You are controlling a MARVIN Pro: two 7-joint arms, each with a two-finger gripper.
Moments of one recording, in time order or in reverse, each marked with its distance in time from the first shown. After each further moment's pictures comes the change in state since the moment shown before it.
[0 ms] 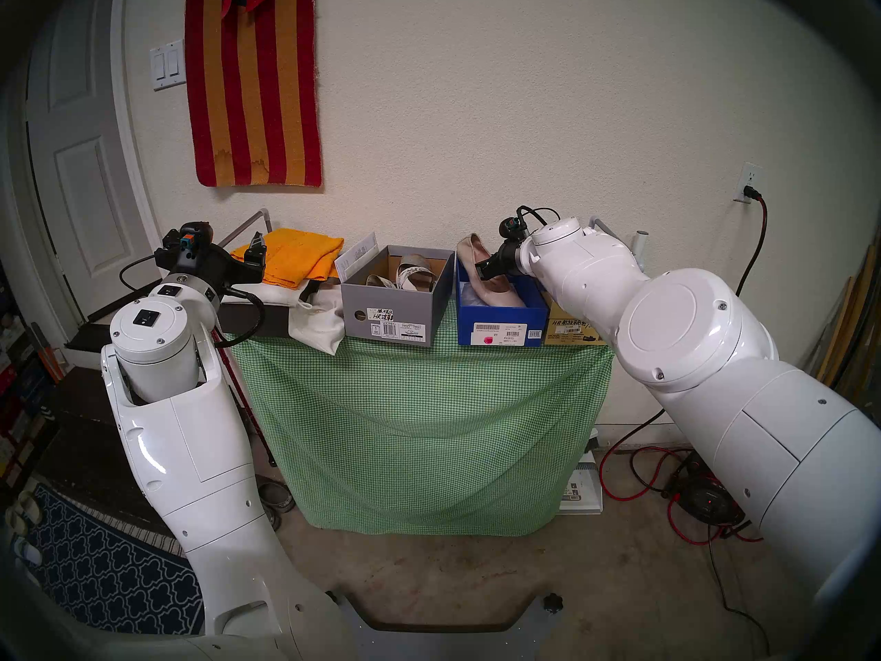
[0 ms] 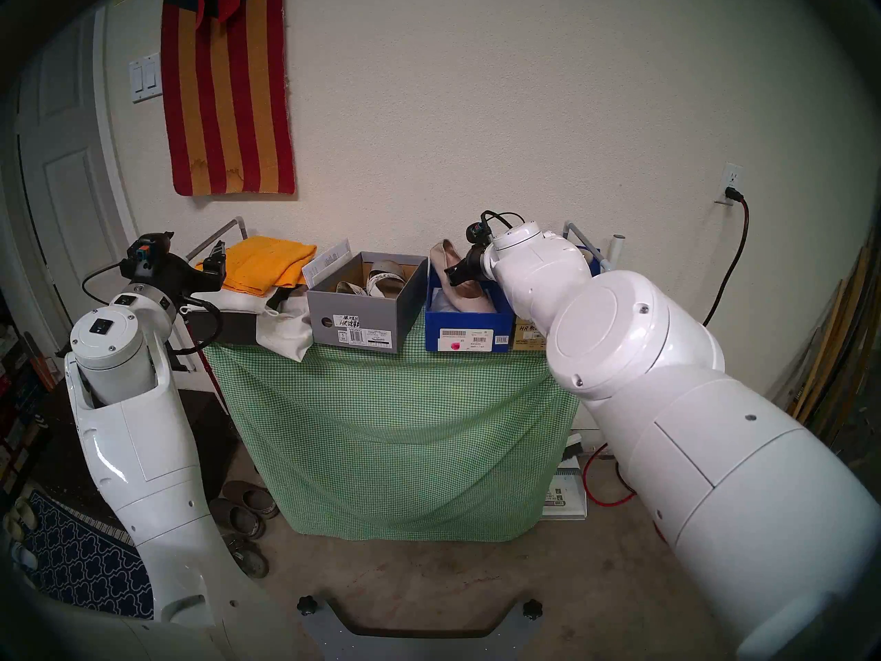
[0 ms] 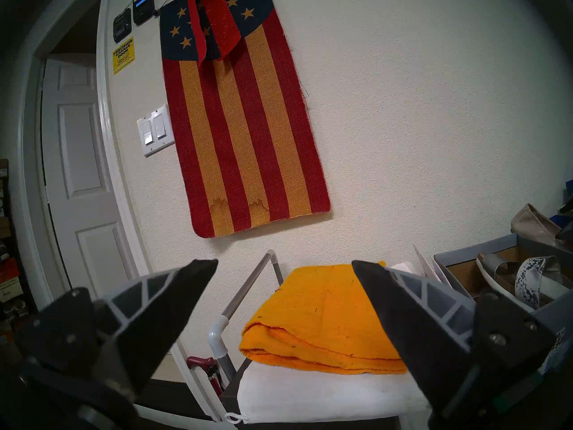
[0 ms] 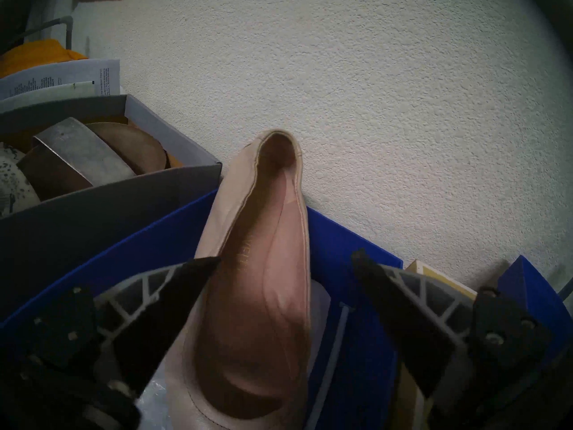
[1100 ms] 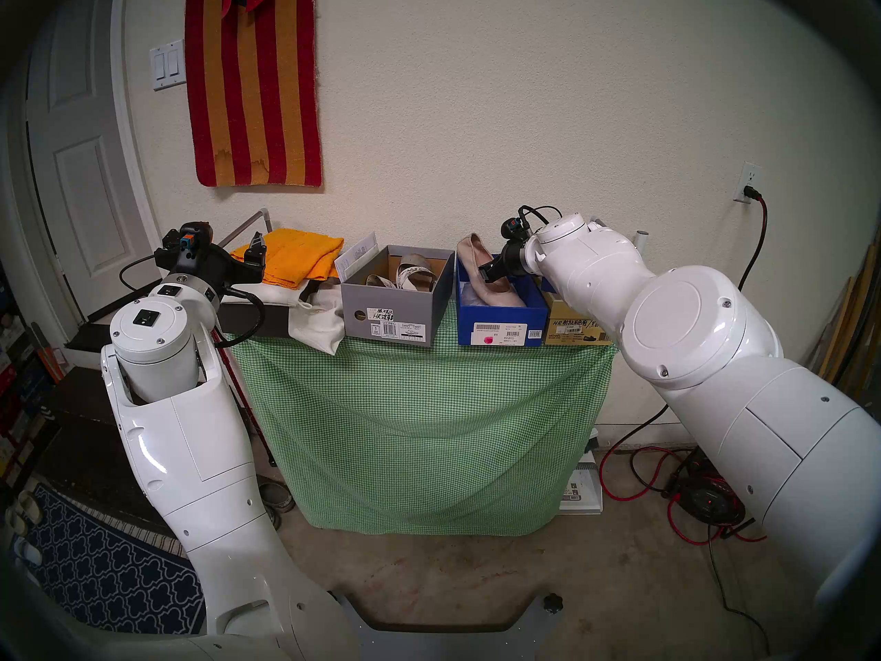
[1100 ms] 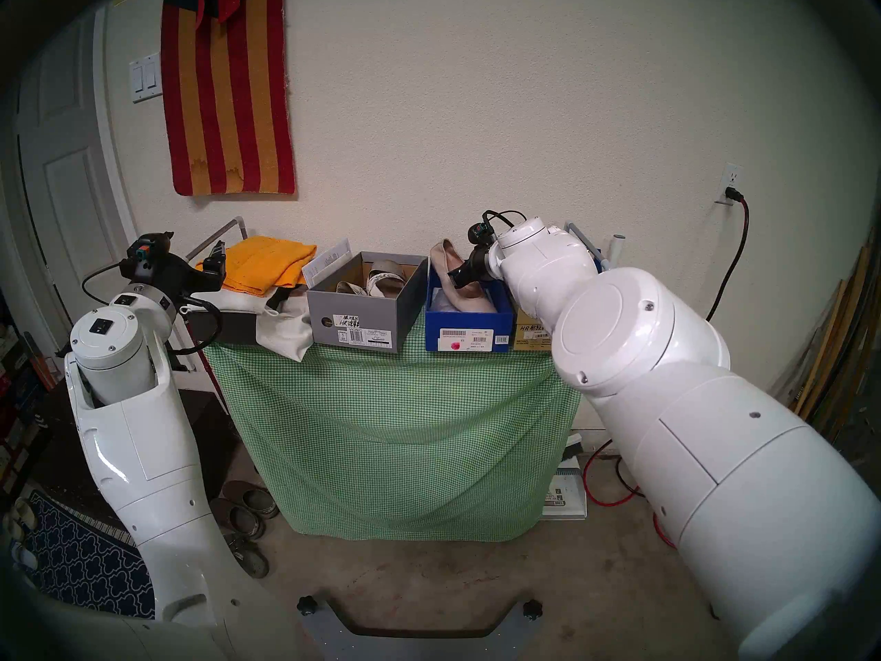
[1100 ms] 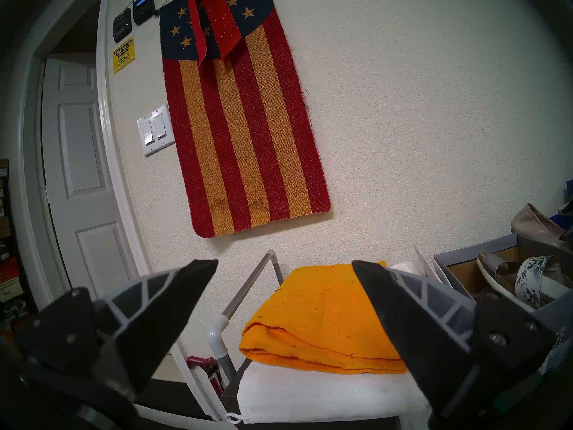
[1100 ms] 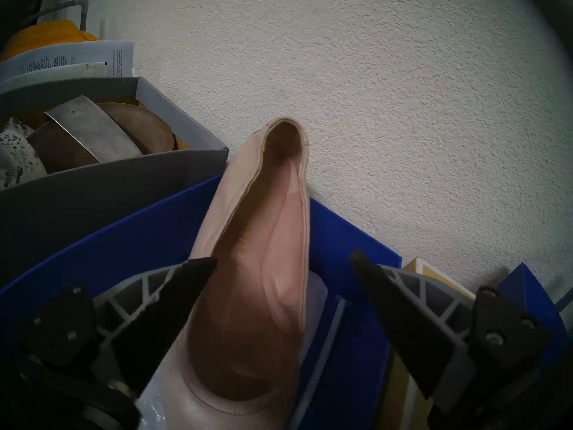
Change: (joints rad) left arm -0.005 -0.007 -0.006 0.000 0.009 -0.004 -0.007; right arm 0.012 0.019 -0.008 -0.009 -0.059 0.019 0.050
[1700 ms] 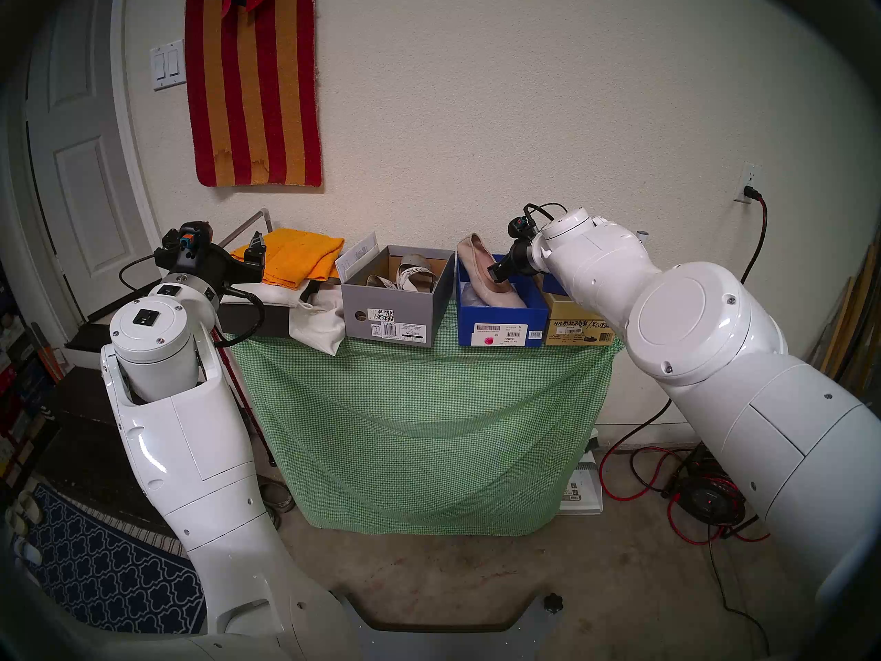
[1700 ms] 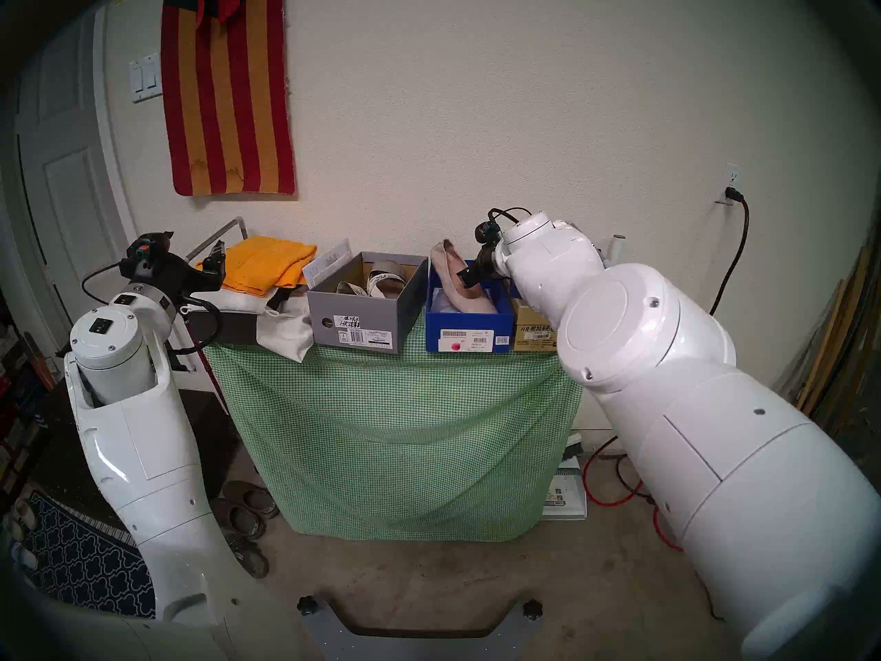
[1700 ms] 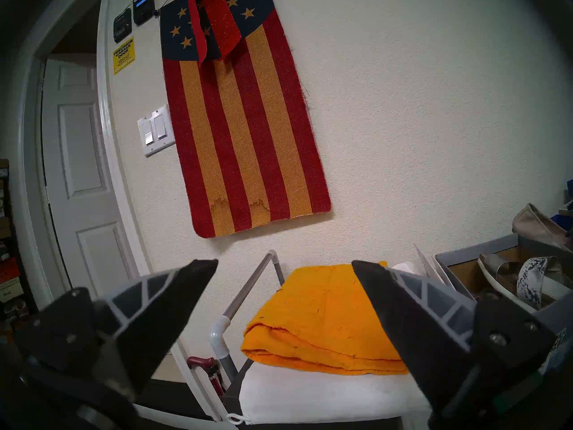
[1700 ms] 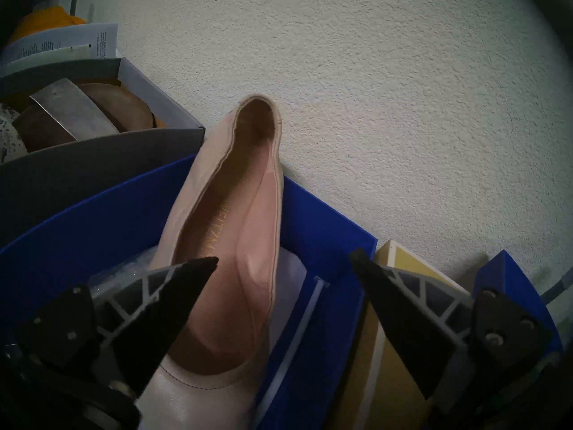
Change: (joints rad) left arm -0.003 -0.003 -0.003 0.000 0.005 -0.002 -0.004; right arm 0.008 0.000 -0.015 0.000 -0.042 0.055 0.003
